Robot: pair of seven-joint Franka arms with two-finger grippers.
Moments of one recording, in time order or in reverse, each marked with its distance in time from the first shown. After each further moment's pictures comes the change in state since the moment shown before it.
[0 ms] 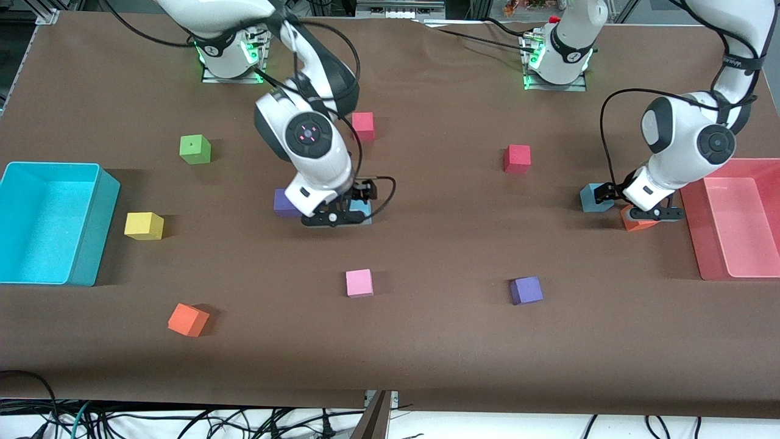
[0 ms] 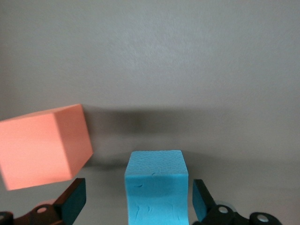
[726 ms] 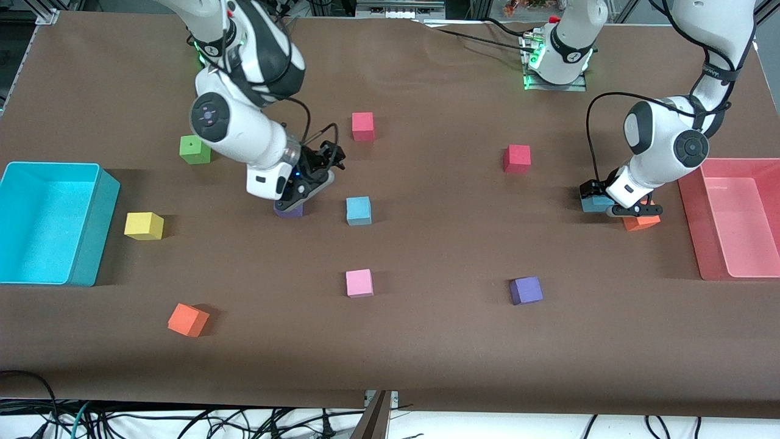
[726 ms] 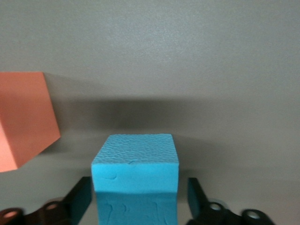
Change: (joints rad) left arm -0.016 0.035 -0.004 -0.051 -0.044 0.036 -0.002; right arm -0.048 -0.259 -0.117 -0.470 0.519 0.308 -0.885
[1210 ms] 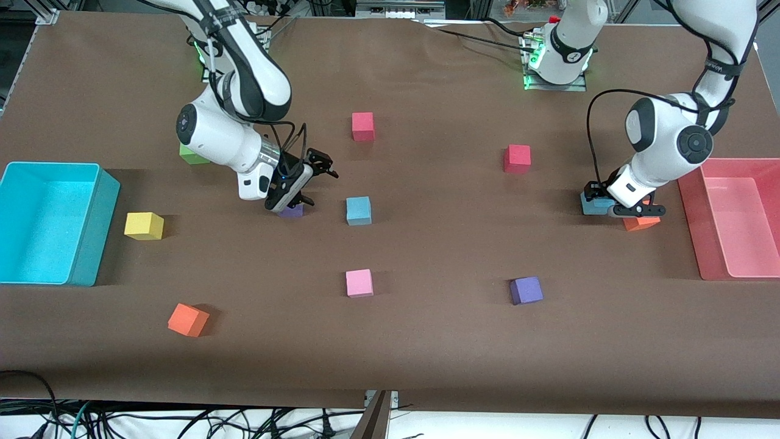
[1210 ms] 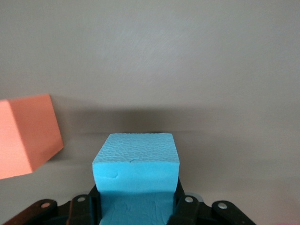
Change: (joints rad) left arm -0.004 -0.091 -0.031 0.040 -0.002 -0.084 -0.001; right arm -0.002 -0.005 -0.002 -0.258 0.587 0.328 -0.750
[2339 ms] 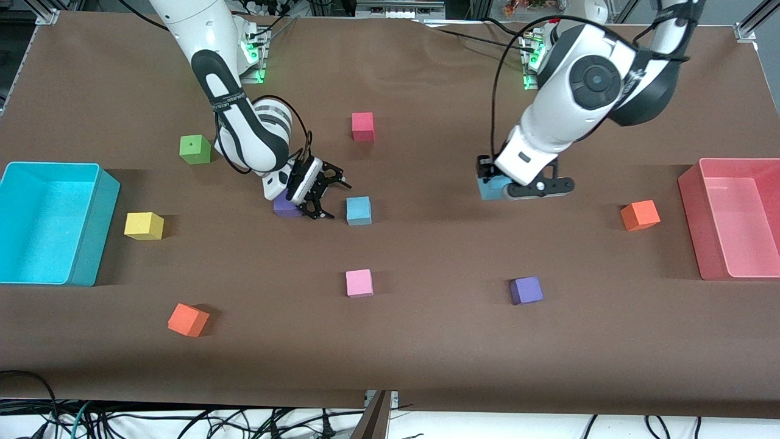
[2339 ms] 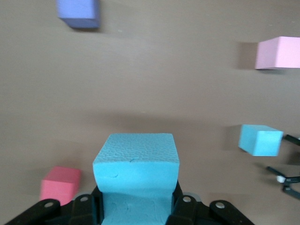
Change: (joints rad) left arm -0.132 0.049 -0.457 0.585 -0.043 -0.481 -0.761; right arm 0.065 0.252 0.006 0.035 0.917 0.102 -1.198
